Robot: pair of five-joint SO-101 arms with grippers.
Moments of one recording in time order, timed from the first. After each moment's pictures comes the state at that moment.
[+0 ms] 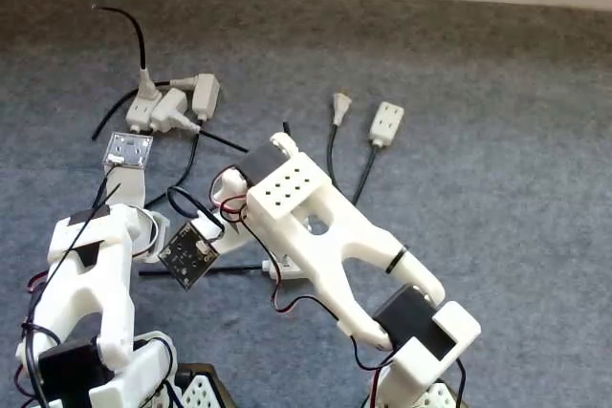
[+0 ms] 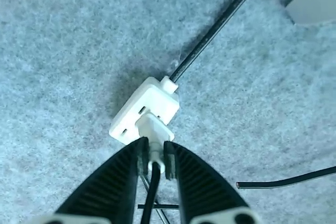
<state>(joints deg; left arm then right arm) -23.2 -17.9 61.1 39.5 -19.8 -49.2 7.3 0.7 86.5 93.6</state>
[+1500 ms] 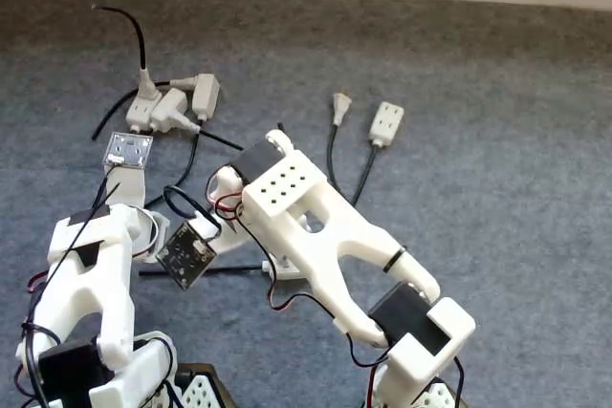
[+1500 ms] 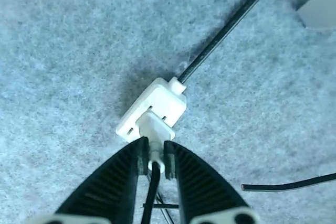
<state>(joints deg) -23.2 -17.9 61.1 39.5 -19.8 -49.8 8.2 -2.0 88.8 93.5</state>
